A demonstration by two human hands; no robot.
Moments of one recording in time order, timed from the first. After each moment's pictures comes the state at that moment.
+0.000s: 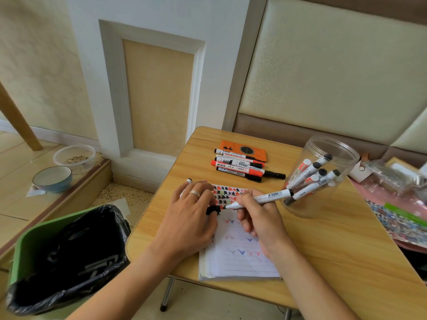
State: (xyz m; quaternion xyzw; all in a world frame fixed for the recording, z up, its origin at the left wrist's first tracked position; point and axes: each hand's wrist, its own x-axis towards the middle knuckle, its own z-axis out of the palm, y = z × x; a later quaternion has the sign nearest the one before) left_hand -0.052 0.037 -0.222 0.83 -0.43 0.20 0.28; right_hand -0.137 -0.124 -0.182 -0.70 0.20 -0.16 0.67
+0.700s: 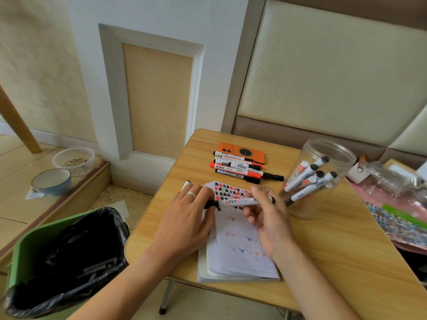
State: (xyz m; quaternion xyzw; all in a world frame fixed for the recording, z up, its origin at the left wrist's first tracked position) left_hand -0.057 0.041 -0.210 0.81 -0.43 0.19 0.34; right_hand -0.137 -0.138 -0.185 -0.56 0.20 -0.23 0.77
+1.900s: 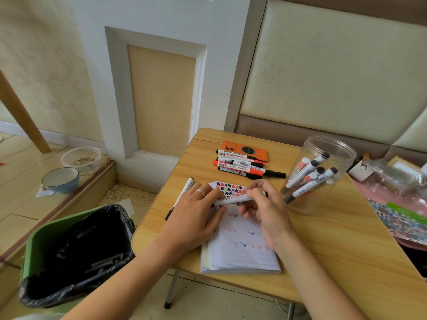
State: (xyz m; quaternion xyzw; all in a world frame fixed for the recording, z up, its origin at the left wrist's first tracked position) left_hand -0.051 0.034 -0.220 0.81 -0.46 0.19 0.32; right_hand -0.136 -0.136 -0.181 -0.66 0.16 -0.21 0.70
